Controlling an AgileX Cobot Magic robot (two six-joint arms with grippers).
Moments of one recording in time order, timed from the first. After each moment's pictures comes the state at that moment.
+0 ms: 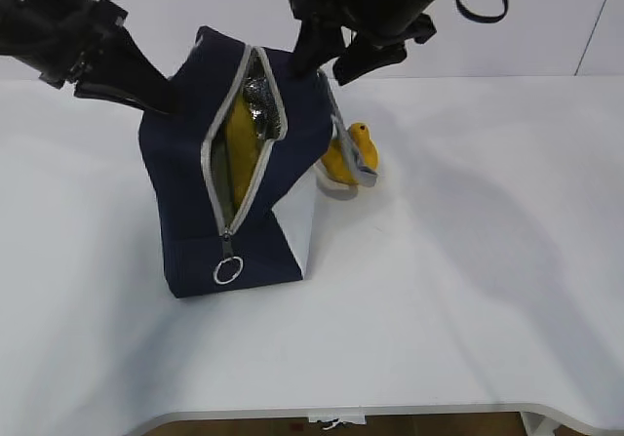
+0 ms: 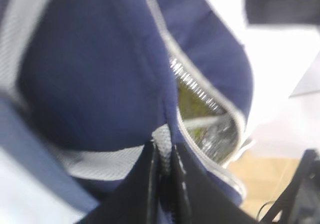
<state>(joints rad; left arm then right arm) -0.09 1.79 -1.46 -0.89 1.15 0.66 0.34 2.03 -1.96 0.43 1.08 -0.17</state>
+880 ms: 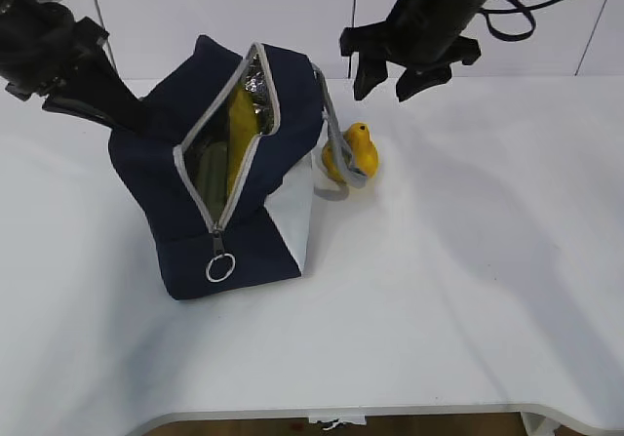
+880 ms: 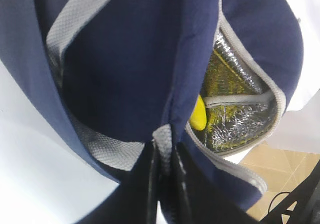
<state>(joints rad) -0.07 1.79 -1.46 -0.75 1.17 0.55 0.27 2.14 -2.00 0.12 1.01 0.08</state>
